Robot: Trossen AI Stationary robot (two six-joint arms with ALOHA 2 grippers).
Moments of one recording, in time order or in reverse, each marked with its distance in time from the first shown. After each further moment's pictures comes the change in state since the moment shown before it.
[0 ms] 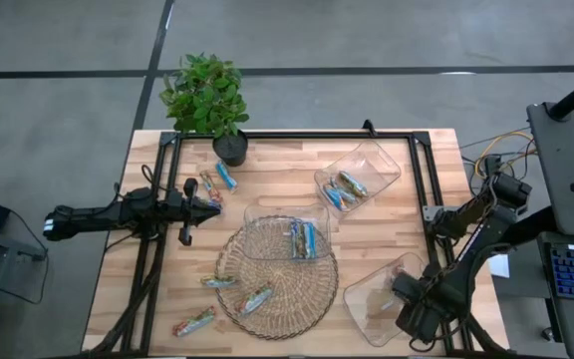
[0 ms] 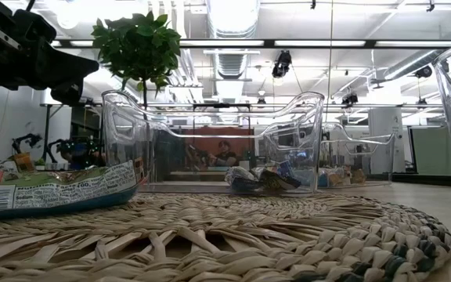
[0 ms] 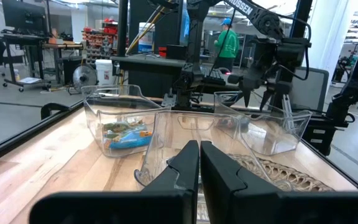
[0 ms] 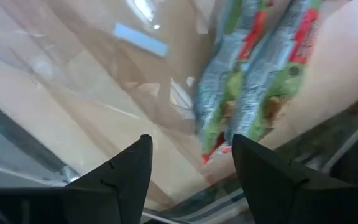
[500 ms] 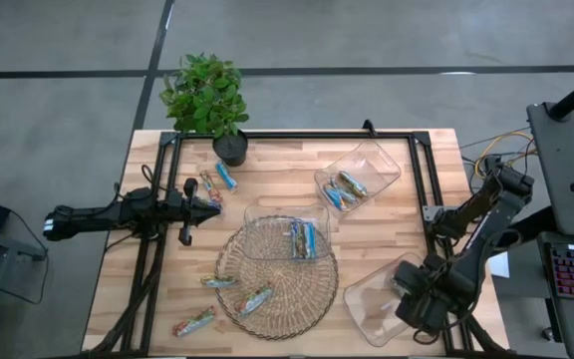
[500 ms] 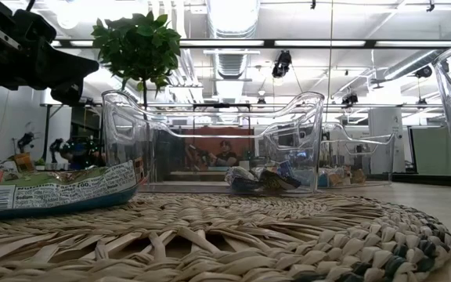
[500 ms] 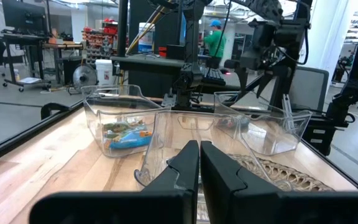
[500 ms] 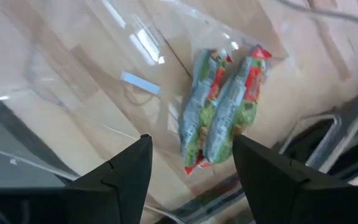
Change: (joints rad) left arm 0.000 0.000 0.000 0.000 0.000 0.000; right arm -0.030 -0.075 0.111 -0.183 0.133 -0.041
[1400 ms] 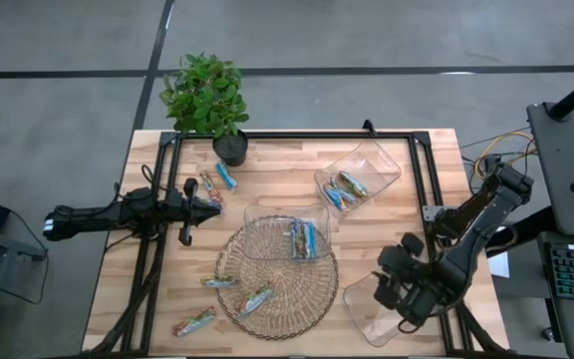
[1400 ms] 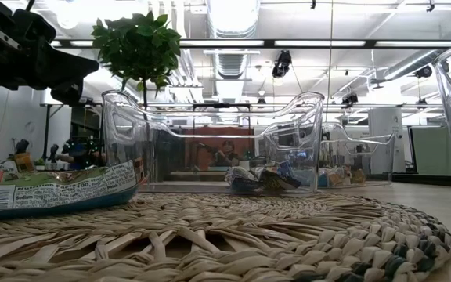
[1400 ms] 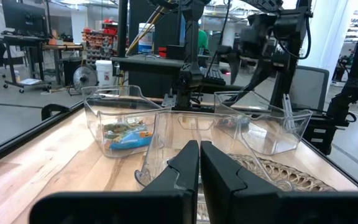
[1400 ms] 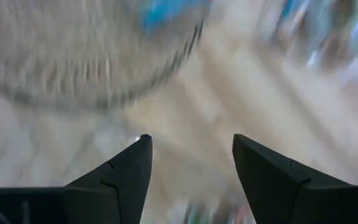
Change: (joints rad) left arm 0.000 0.000 0.000 0.002 0.000 0.007; right arm -0.106 -0.002 0.048 0.003 0.506 -0.203
